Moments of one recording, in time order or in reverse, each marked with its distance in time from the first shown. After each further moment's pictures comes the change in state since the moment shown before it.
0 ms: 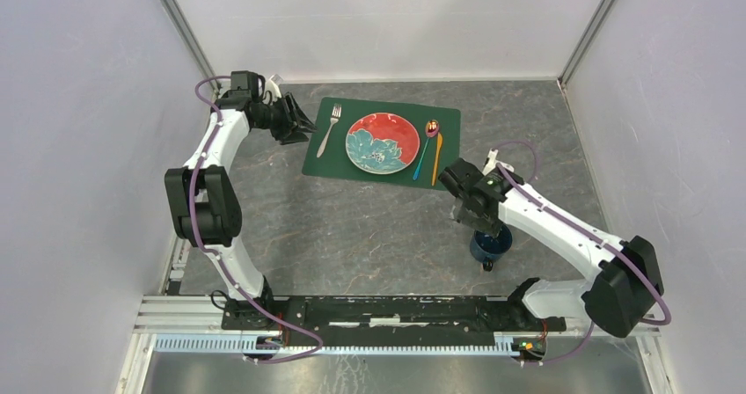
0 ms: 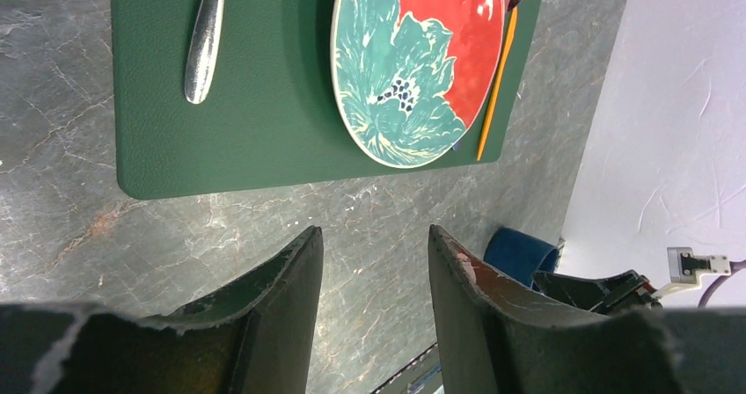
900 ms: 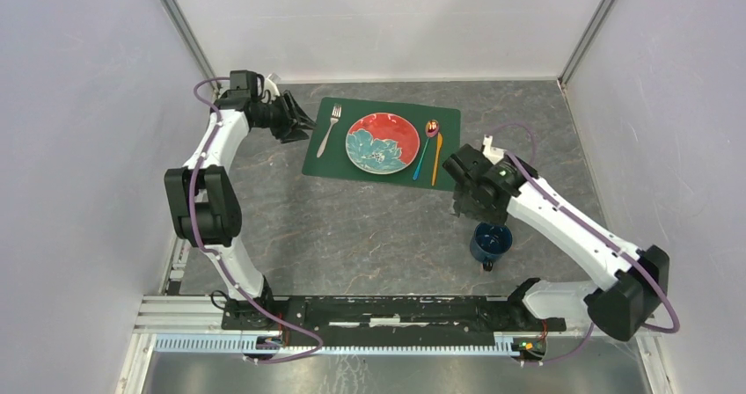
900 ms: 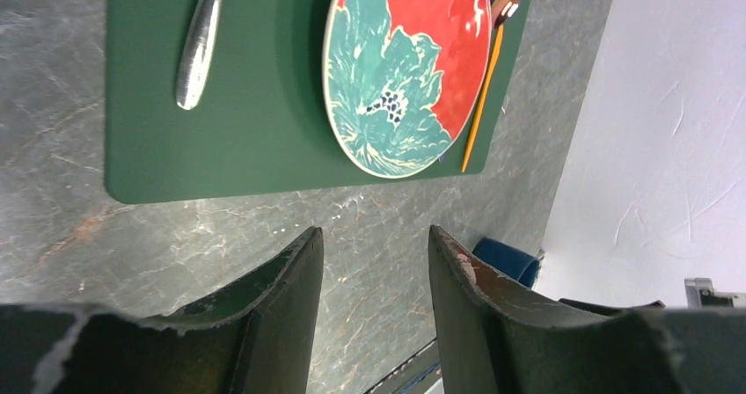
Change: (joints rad) left arm 0.018 0.000 -0.002 0.030 0.002 -0.061; right arm -0.002 0.003 0.169 -0.100 -0.056 -0.190
